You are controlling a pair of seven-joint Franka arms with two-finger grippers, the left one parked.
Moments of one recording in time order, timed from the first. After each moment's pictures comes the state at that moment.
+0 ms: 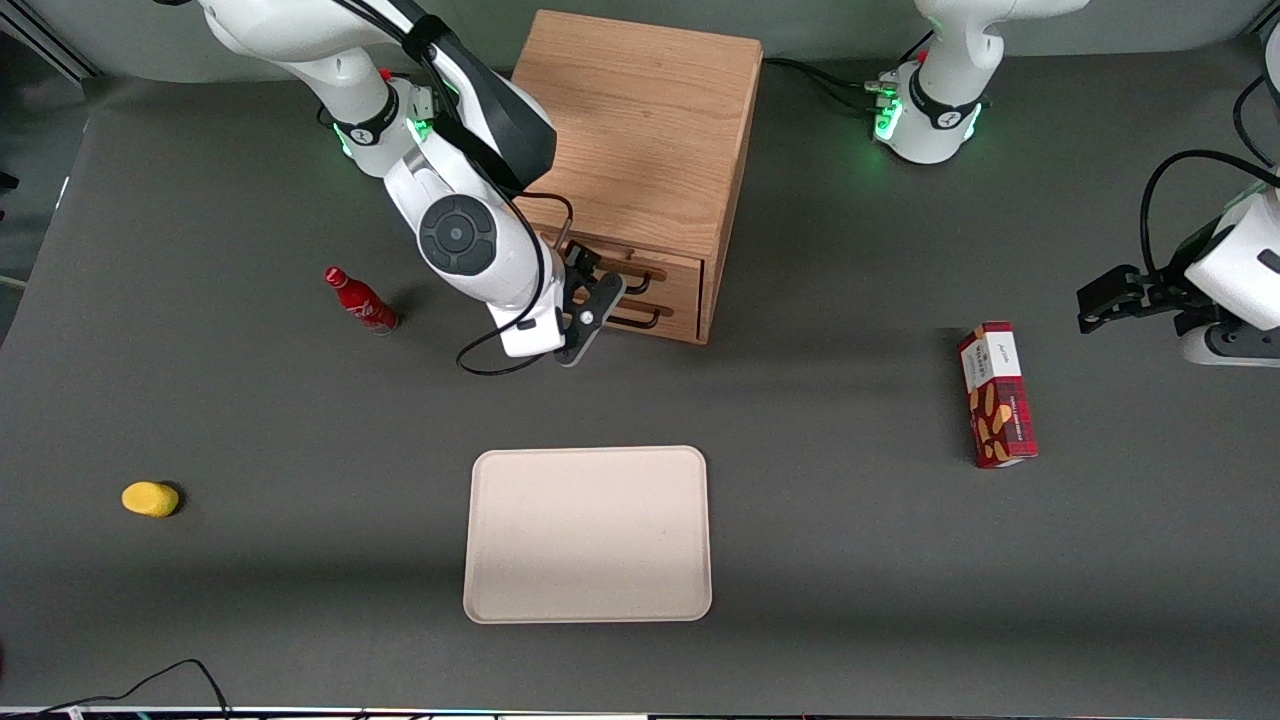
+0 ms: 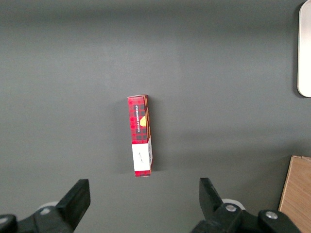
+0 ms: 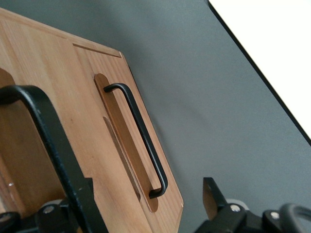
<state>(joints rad) 0.27 0.40 0.42 -1.67 0.10 1.92 -0.30</state>
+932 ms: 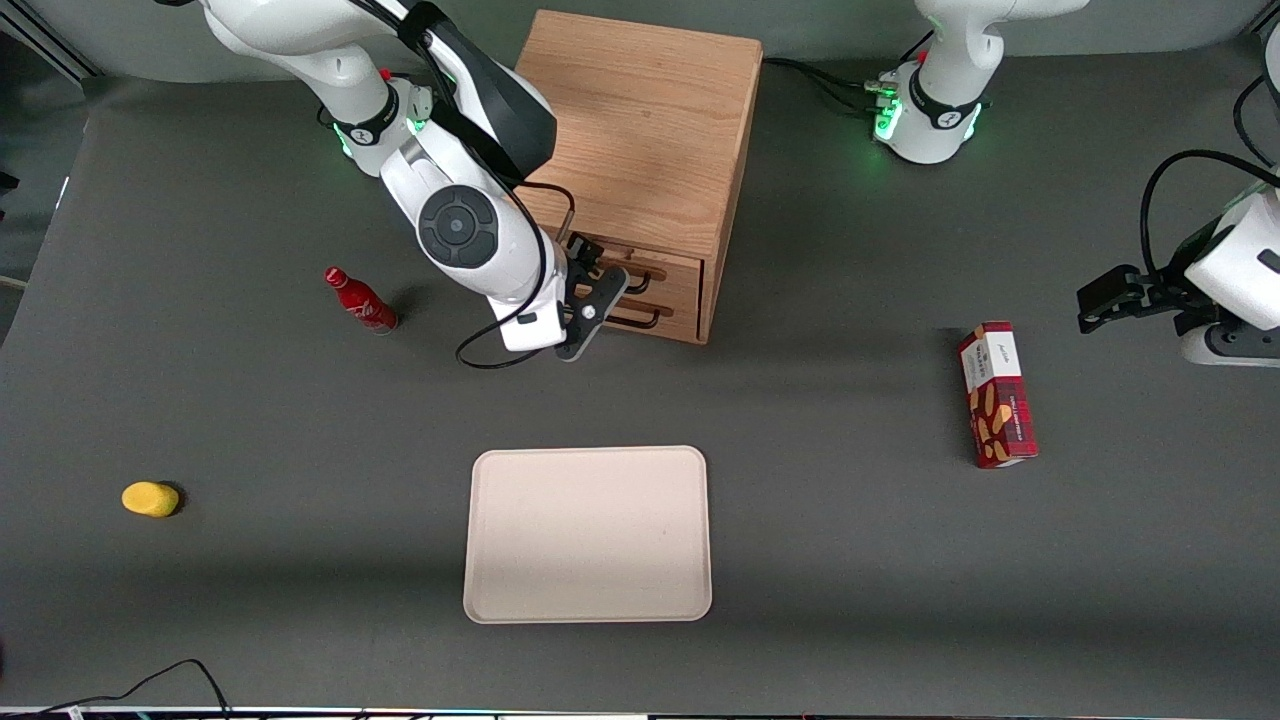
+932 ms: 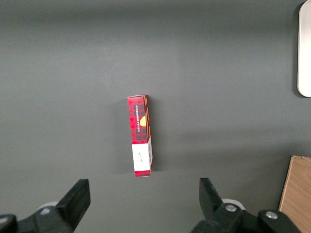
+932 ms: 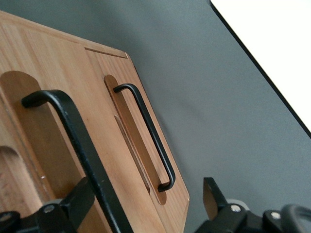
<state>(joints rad) 0.26 0.40 0.43 -1.62 0.10 1.86 -0.26</state>
